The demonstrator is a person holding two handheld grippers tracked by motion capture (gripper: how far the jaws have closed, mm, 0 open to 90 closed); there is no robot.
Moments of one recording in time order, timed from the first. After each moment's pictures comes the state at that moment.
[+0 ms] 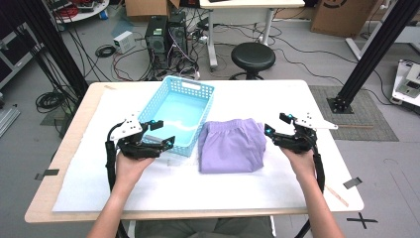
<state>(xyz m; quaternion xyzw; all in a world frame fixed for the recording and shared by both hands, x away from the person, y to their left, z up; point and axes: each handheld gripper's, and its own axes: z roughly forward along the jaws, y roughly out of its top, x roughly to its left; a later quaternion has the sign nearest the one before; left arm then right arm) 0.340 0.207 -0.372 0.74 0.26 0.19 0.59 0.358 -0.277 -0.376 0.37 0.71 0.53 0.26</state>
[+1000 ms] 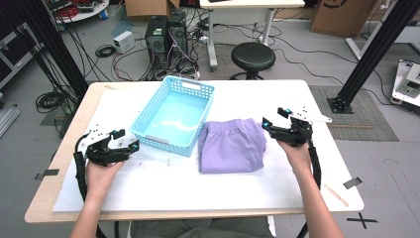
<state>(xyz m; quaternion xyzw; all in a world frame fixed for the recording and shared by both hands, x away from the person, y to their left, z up) 0.341 0.305 -0.423 0.73 0.38 0.24 0.52 0.379 -0.271 -0.377 0.38 0.71 0.53 0.27</state>
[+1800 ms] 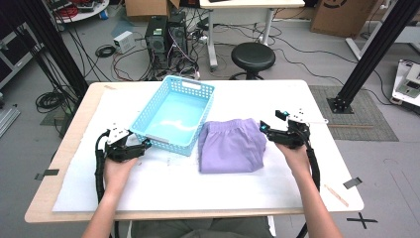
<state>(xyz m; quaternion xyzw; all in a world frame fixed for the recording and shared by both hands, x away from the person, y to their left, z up) 0.361 0.268 -0.440 0.73 0.42 0.30 0.46 0.376 -0.265 -0.381 0.38 0.72 0.51 0.27</state>
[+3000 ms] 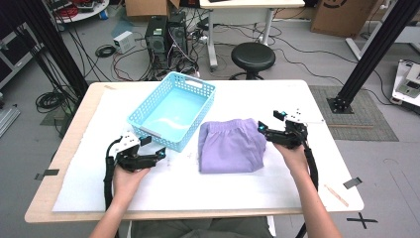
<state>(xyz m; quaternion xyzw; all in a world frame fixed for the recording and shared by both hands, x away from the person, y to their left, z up) 0.336 0.226 -0.438 0.74 0.38 0.22 0.51 0.378 -0.261 -0.383 0.37 0.73 0.51 0.27</state>
